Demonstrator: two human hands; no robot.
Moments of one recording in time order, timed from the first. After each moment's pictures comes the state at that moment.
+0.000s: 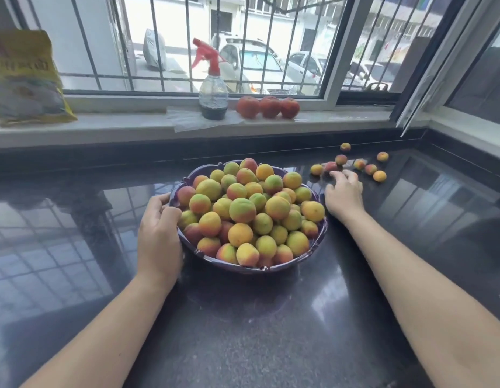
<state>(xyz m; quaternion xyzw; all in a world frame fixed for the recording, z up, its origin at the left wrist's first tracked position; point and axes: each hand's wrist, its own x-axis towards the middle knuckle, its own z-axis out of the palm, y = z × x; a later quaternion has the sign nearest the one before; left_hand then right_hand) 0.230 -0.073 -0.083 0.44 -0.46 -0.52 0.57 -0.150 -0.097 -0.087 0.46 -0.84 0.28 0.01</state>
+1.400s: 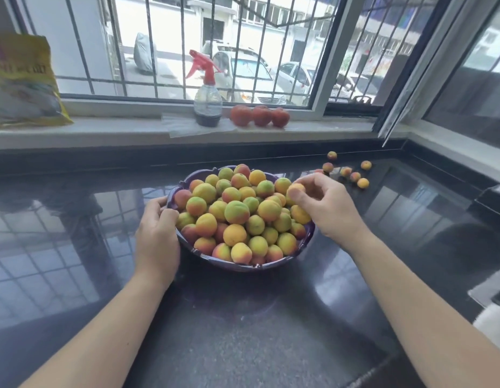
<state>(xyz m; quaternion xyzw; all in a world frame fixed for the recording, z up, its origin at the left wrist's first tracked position) 0.231 -0.070 -0.083 0.47 -0.48 -0.49 0.55 -0.041 -0.001 -0.009 0.57 -0.66 0.46 -0.14</state>
